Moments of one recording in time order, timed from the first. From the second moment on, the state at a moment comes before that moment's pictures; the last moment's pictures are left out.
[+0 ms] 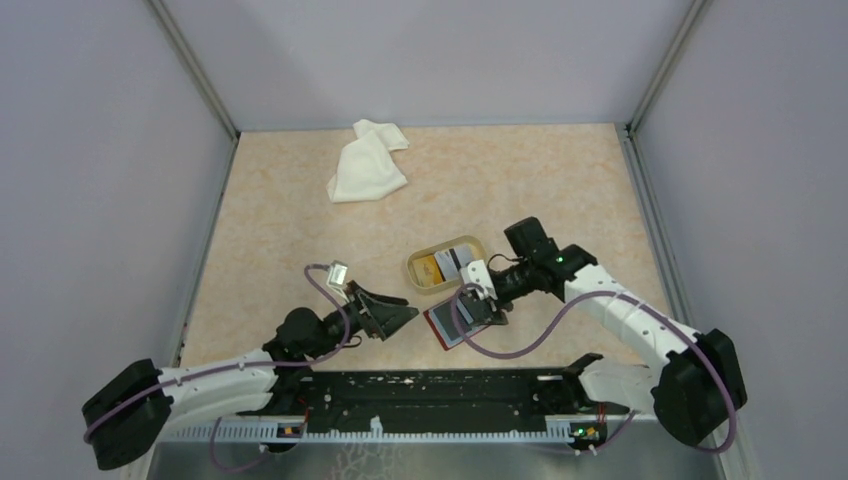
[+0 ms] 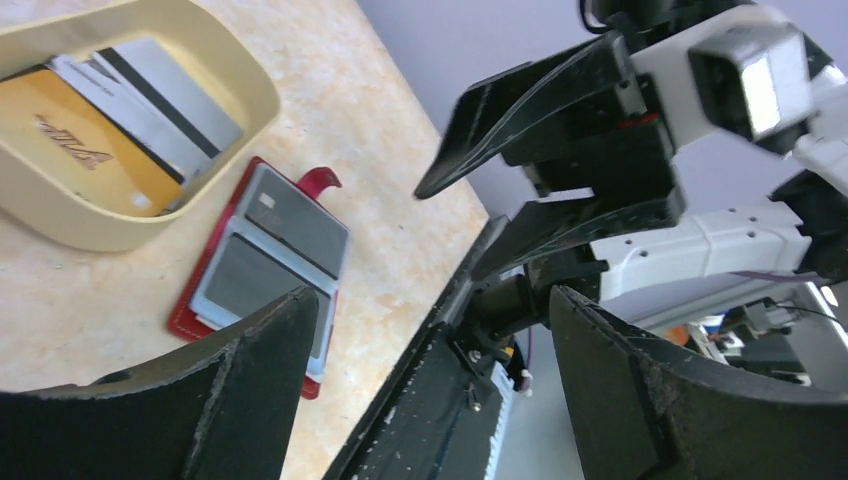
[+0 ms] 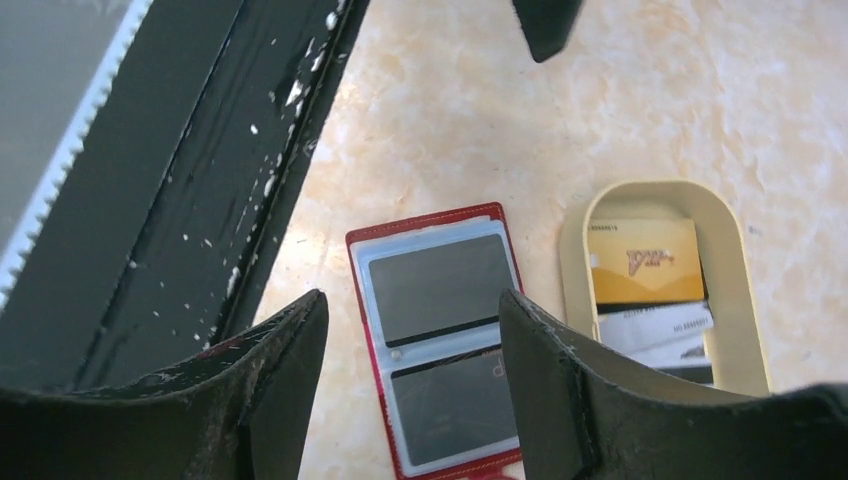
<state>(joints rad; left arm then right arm) -0.97 0.79 0.01 0.84 0.01 -0.89 0.55 1.10 0.78 -0.67 -0.95 -1.02</state>
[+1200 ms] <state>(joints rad) -0.97 1.60 0.12 1.19 0.15 -1.09 0.75 1.40 0.64 -0.42 -0.58 -1.15</state>
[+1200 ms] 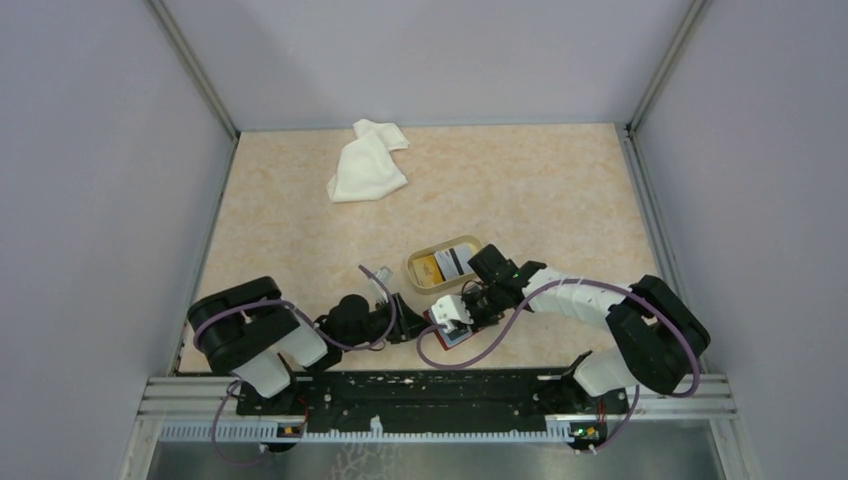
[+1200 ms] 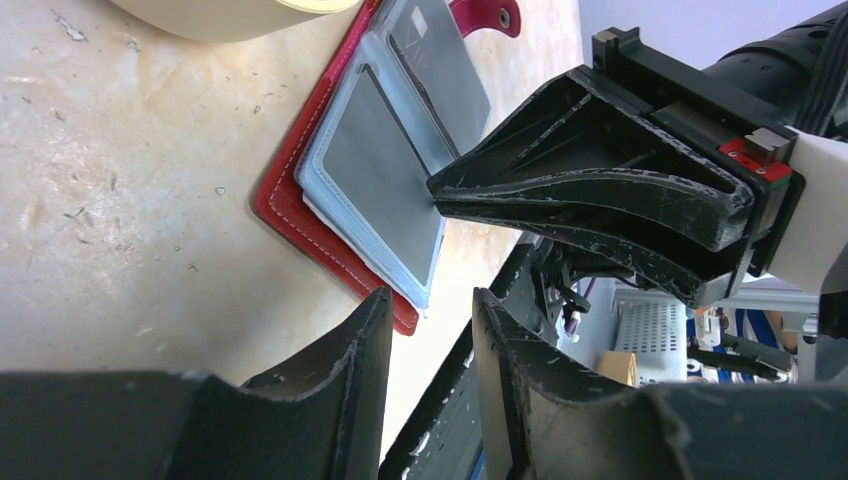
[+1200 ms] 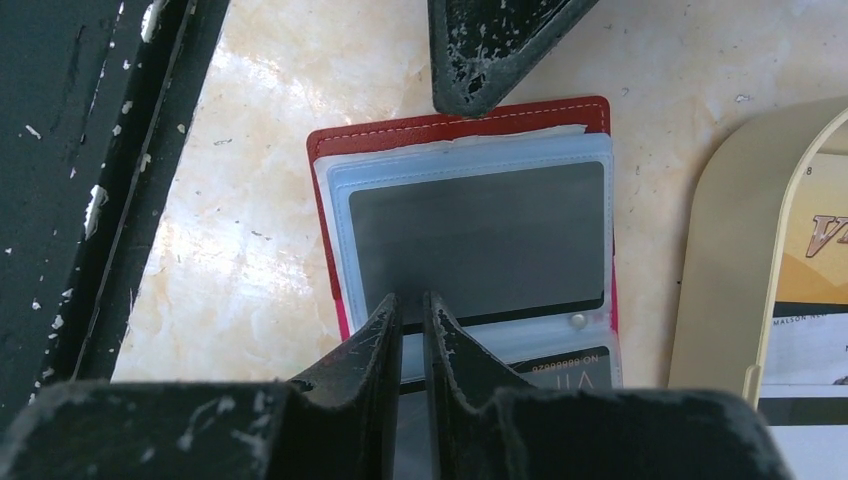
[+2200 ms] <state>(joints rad) -0.97 1.77 0.18 1.28 0.16 -1.12 0.75 1.36 0.67 -0.45 -0.54 -1.11</state>
